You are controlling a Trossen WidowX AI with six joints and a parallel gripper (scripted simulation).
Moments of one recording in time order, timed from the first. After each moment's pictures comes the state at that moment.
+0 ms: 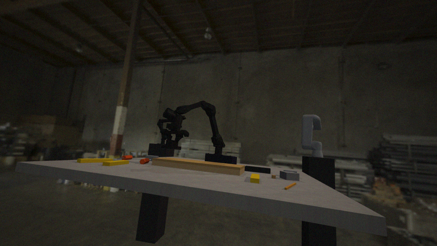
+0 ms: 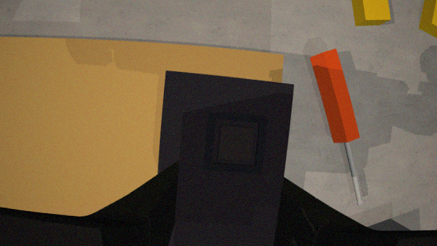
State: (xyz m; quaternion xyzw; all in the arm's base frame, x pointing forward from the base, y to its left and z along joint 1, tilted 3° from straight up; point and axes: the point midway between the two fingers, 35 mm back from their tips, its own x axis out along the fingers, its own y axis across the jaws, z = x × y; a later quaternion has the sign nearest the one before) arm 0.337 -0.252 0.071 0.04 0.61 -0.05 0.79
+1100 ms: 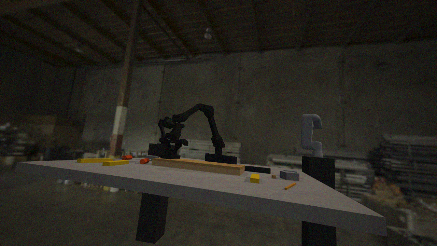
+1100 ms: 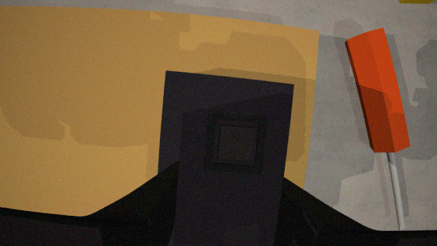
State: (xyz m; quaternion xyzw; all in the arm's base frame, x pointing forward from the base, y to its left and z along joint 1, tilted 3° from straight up) arm 0.336 -0.251 0.013 0.04 0.61 -0.05 0.79
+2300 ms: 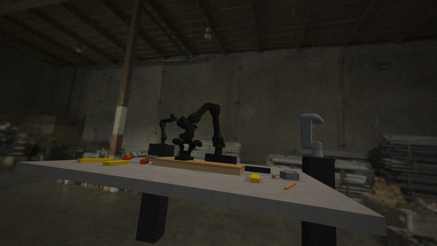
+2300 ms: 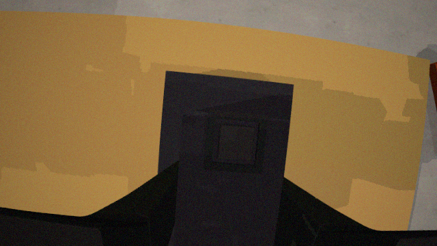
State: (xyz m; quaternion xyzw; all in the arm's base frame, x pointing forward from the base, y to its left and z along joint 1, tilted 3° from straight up) arm 0.350 -0.153 0.011 0.04 0.61 -0.04 0.79
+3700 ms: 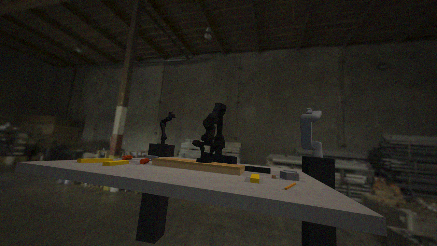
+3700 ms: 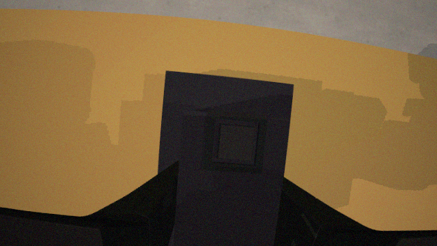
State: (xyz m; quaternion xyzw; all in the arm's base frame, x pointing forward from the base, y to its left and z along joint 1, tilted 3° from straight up) arm 0.364 -0.012 0.012 0.04 0.61 -0.04 0.79
